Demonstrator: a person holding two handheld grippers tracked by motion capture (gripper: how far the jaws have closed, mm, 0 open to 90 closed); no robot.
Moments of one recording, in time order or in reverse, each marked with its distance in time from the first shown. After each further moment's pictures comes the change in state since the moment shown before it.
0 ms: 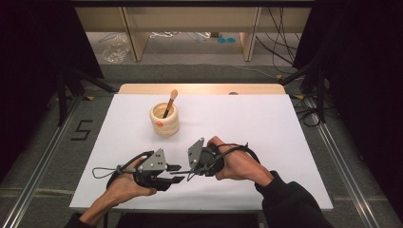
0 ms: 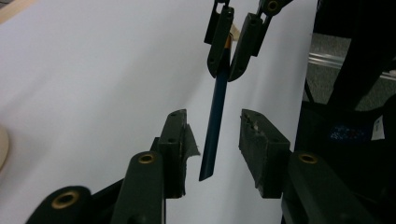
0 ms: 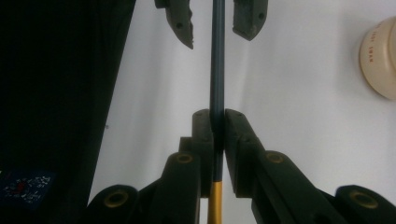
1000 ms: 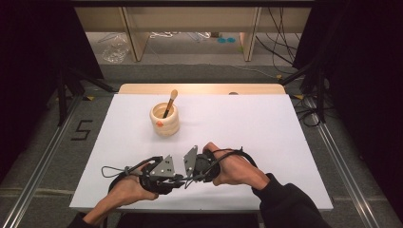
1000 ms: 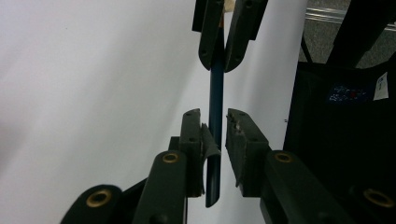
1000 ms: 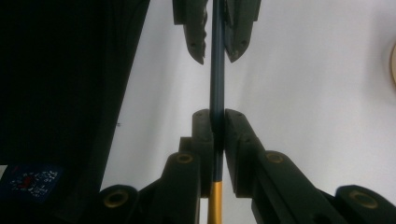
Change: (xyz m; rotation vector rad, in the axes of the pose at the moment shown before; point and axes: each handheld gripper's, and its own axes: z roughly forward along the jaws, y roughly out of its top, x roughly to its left) left arm -0.008 0.002 0.012 0.144 -0.022 0.059; right arm 0.010 0.007 0.011 0.046 0.033 -0.034
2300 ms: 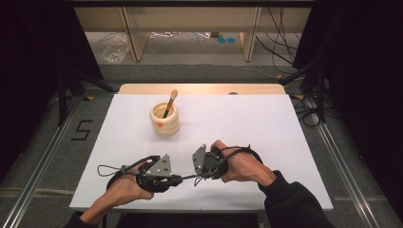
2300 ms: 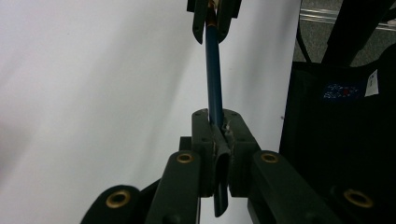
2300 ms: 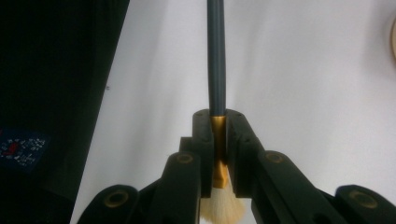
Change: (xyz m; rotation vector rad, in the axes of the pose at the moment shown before) left arm 0.002 -0.002 -0.008 -0.013 -0.016 0.021; right arm -0.002 -0.022 -0.003 0.055 0.003 0.022
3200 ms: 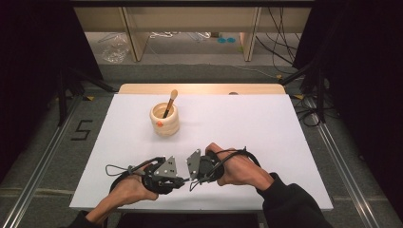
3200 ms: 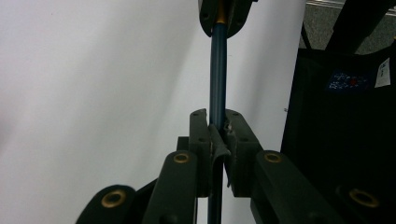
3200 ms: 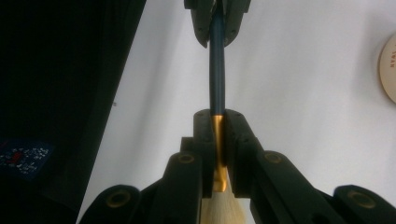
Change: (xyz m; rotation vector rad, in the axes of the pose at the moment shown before) left arm -0.001 0.002 0.014 0.068 -0.004 -0.006; right arm 0.008 0.016 -0.006 -0.007 -0.028 -0.064
